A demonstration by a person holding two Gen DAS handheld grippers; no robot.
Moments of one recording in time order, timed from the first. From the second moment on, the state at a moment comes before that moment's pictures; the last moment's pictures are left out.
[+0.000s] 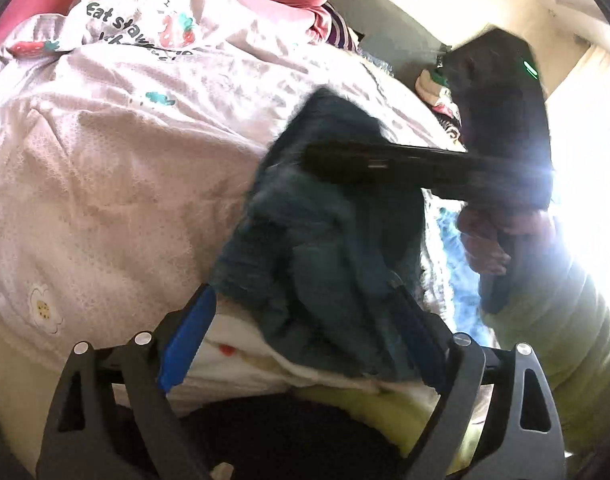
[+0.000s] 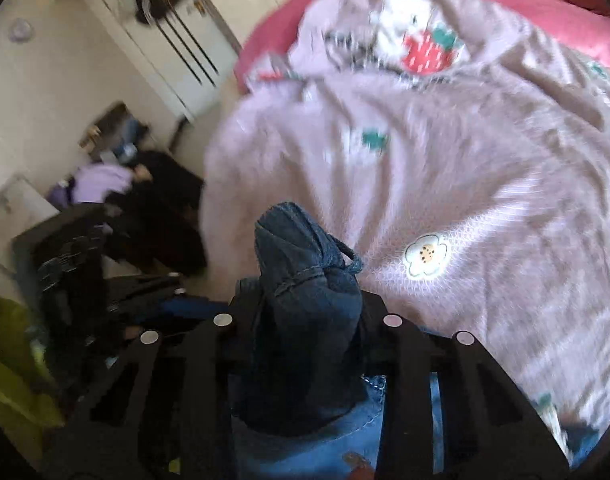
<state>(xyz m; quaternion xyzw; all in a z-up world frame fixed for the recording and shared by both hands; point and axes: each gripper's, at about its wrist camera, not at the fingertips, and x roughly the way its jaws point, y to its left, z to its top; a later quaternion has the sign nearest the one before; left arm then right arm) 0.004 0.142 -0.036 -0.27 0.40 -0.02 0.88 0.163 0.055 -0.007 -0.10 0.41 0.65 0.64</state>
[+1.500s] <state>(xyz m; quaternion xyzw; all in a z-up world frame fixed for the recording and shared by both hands) 0.046 -0.024 -0.014 -0.14 0.46 -0.19 0.86 0.162 -0.184 -0.016 -0.03 0.39 0.36 0.85</state>
